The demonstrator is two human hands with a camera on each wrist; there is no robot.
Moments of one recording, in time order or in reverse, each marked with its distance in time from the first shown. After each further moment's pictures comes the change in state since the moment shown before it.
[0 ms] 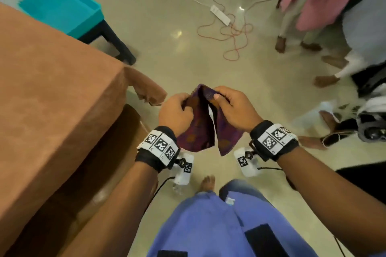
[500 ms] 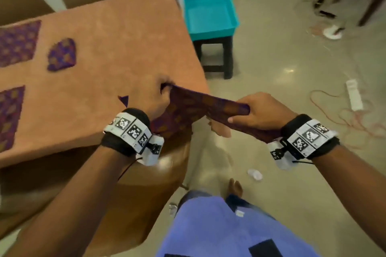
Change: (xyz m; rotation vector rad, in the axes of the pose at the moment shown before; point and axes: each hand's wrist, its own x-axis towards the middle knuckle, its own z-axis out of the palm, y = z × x) left_hand 0.092 -0.069 -0.207 0.243 0.635 -0.429; right_hand 0.317 -0.113 0.038 -0.534 -0.816 -0.602
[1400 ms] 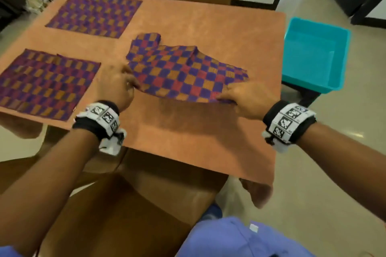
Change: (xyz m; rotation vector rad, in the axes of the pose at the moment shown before) left_hand 0.082 -0.279 -0.111 0.393 0.329 -0.298; right_hand 0.356 -0.134 -0.014 -0.462 -0.108 -0.691
